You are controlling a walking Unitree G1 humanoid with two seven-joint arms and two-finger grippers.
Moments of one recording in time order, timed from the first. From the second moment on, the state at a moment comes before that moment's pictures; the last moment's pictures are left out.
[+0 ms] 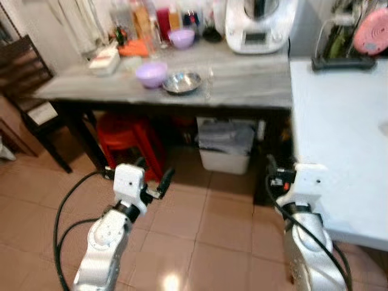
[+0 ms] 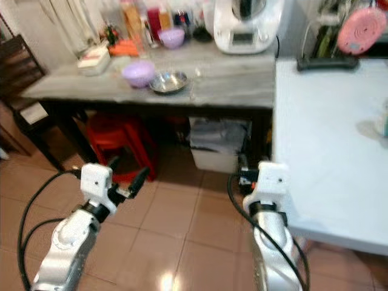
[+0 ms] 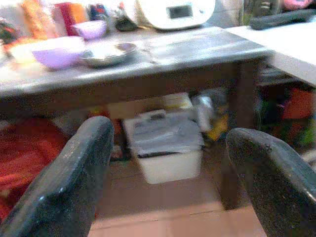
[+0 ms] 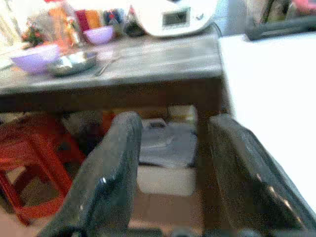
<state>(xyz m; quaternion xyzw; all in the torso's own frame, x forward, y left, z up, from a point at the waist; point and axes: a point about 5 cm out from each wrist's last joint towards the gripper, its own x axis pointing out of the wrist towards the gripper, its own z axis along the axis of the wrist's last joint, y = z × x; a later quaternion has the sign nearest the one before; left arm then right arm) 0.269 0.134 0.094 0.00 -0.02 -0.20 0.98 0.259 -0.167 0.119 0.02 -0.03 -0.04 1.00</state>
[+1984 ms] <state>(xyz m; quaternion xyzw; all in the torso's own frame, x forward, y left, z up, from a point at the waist) 0.263 0.124 0.089 -0.02 0.00 -0.27 0.96 0.261 -0.168 0.112 0.03 -0.01 -0.06 1.00</state>
